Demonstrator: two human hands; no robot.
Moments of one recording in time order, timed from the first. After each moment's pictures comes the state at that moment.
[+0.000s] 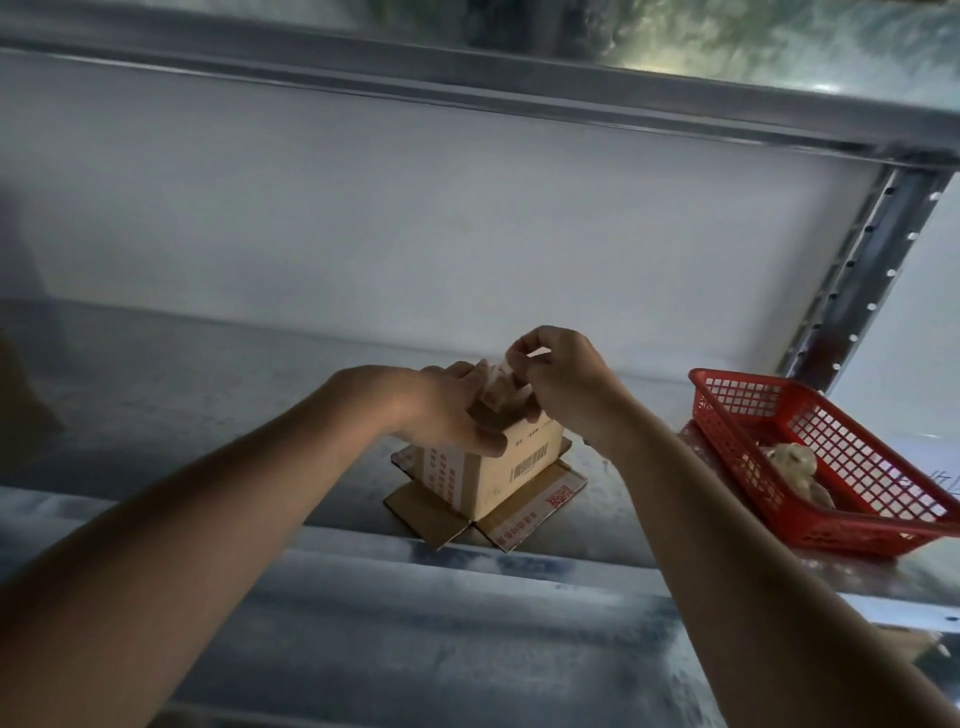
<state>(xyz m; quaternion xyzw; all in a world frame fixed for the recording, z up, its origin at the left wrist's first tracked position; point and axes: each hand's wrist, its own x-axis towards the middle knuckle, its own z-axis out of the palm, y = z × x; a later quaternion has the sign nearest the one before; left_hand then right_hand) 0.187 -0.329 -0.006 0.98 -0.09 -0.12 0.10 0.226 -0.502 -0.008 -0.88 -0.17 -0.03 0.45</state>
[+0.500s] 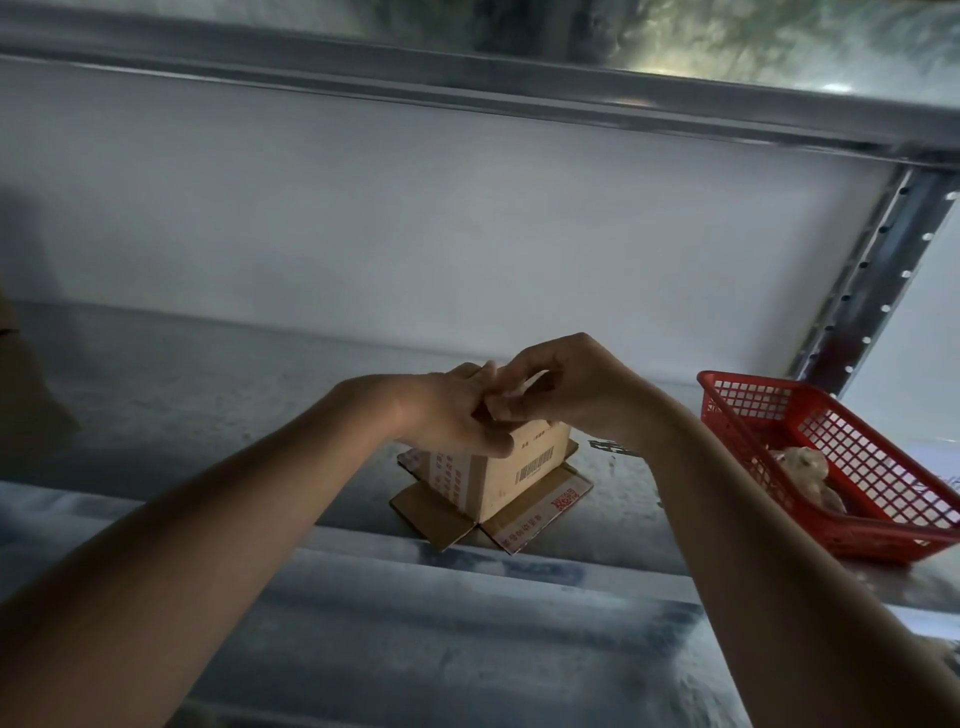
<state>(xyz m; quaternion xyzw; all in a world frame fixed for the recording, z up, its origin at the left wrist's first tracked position) 0.181 -0.327 -0.008 0.97 -0.11 -0.12 0.18 0.228 -0.526 0.000 -0.83 -0.36 0.07 0.41</state>
